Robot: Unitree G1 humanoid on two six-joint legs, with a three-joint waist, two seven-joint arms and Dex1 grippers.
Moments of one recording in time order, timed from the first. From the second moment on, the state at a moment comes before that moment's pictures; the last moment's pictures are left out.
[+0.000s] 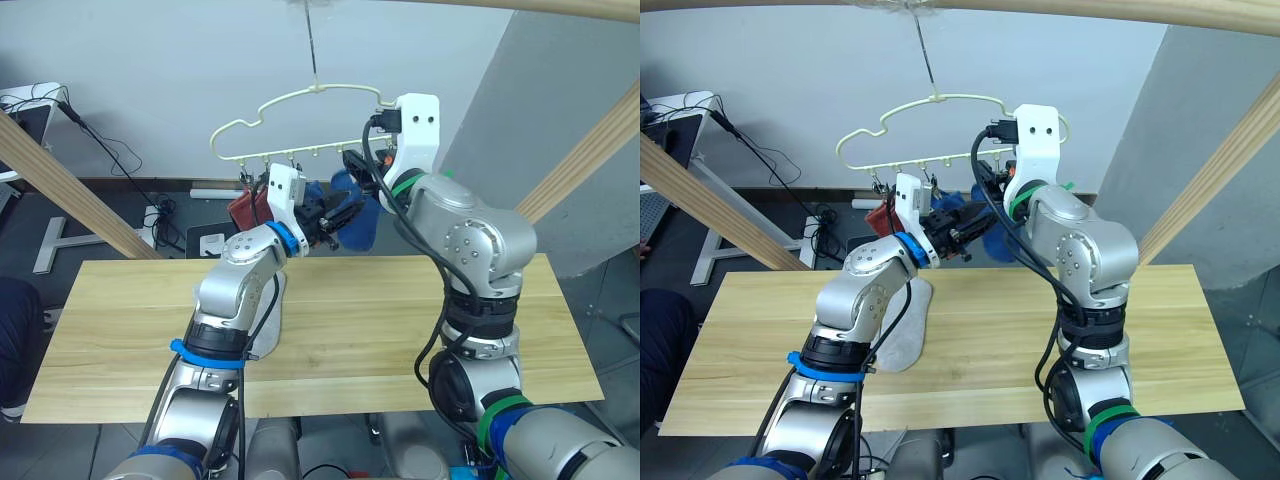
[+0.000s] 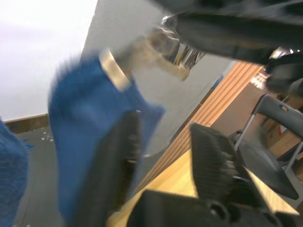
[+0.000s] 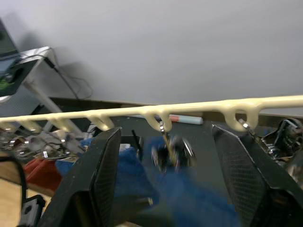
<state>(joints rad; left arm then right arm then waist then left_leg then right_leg) -0.63 0.24 -0.05 0.03 -0.33 0.45 -0.62 -0.93 0.05 -0.13 -0.29 0.31 1.22 -0.02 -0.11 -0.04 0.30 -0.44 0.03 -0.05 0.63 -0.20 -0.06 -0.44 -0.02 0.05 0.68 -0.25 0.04</state>
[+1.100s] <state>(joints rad) -0.12 0.67 0.31 -0.60 -0.72 0.80 -0.68 -0.59 -0.39 -0.05 -0.78 0.67 1.36 0.40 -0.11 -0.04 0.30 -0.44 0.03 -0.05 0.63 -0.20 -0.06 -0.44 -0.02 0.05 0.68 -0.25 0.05</state>
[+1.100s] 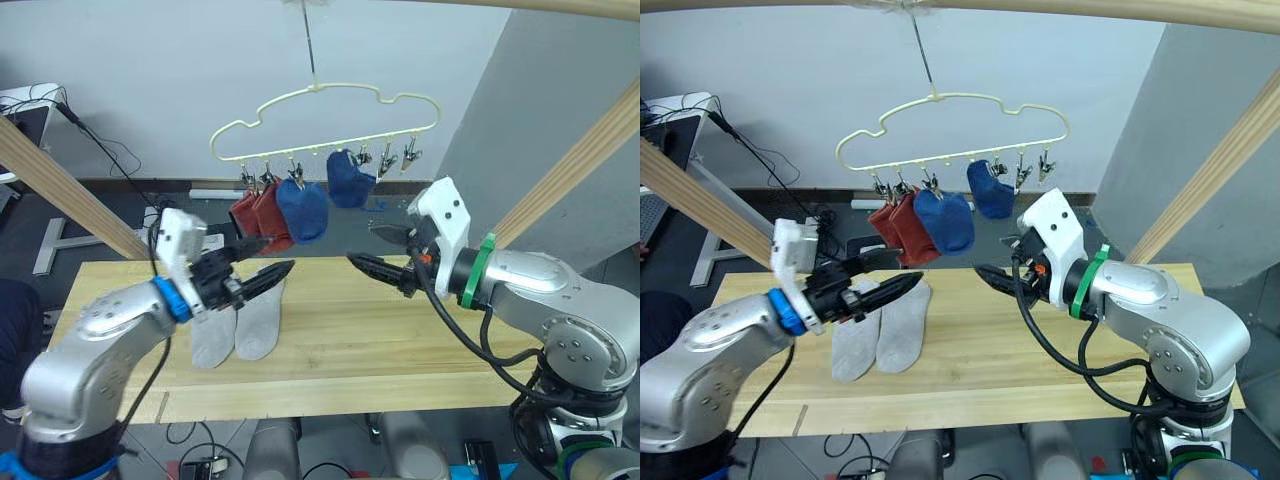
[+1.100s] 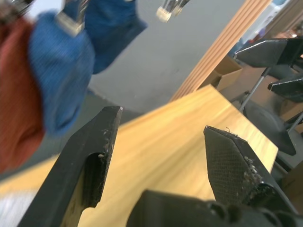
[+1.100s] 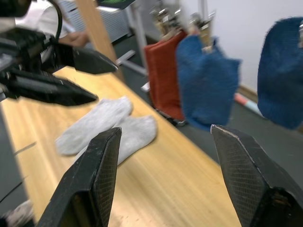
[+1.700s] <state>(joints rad) -0.06 0.87 0.58 -0.68 -1.13 0.87 -0.67 -0.62 -0.29 -0.06 -0.76 0.59 1.35 0.15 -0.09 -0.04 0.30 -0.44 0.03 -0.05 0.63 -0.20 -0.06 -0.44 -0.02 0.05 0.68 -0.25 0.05</state>
